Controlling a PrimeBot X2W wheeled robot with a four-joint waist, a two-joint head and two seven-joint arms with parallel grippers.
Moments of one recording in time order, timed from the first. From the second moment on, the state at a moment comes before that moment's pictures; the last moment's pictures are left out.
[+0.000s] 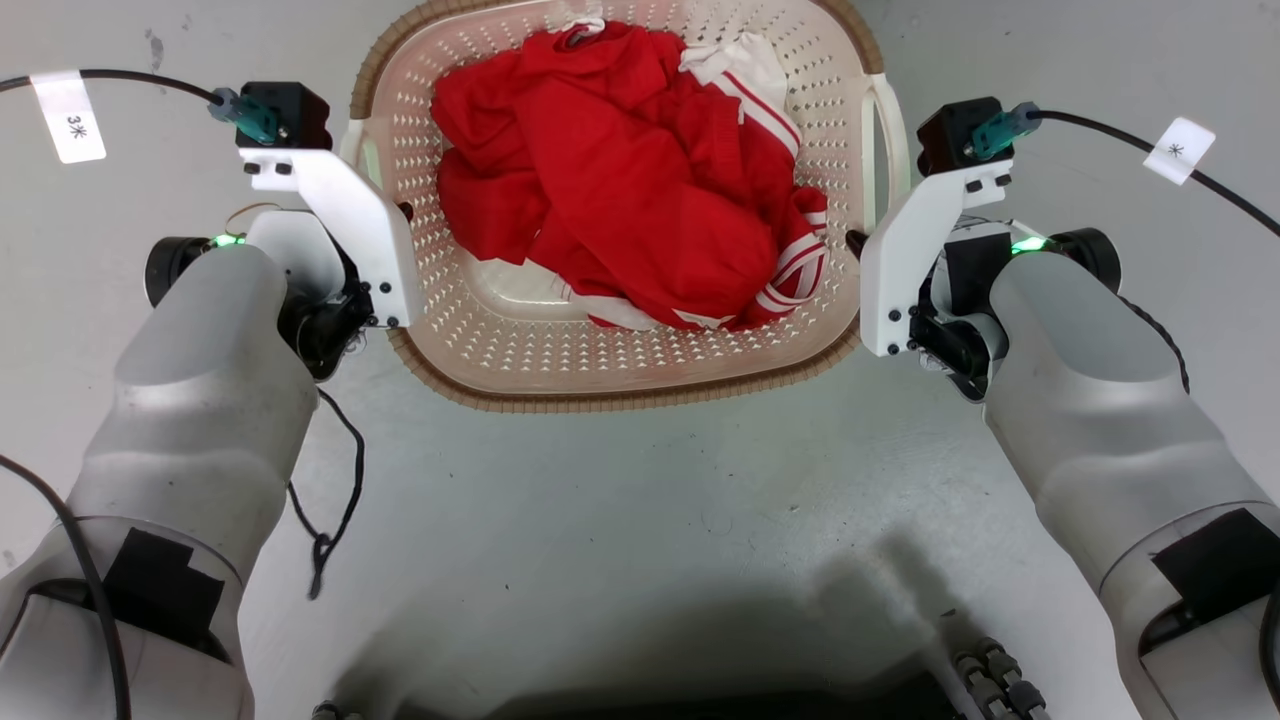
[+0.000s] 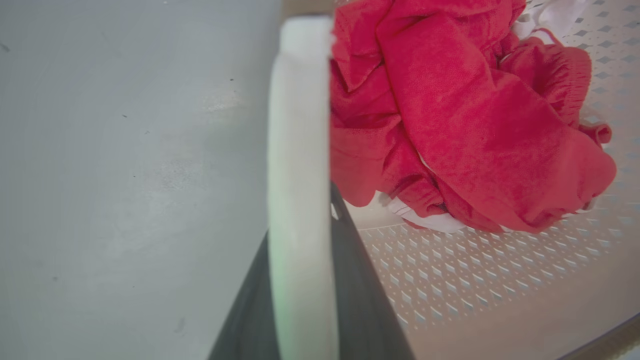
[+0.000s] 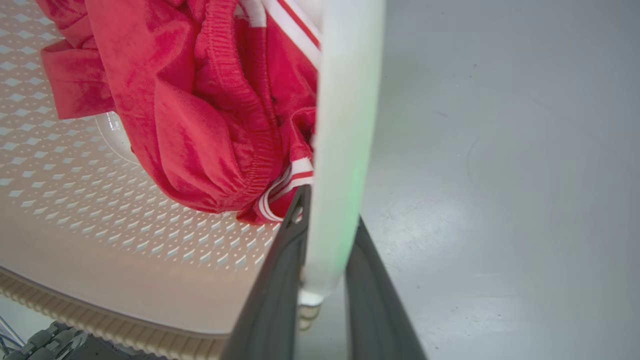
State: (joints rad) left arm -1.12 0.28 -0.65 1.16 -0.82 -0.13 0.24; right arm -1.11 -0.05 0.53 1.26 0.56 0.13 0.22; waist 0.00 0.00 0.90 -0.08
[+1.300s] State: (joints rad) left arm -0.90 0.23 -0.74 1.24 -1.04 -0.13 0.53; right arm -0.92 -0.05 0.69 1.28 0.79 0.13 0.61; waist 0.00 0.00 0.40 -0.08
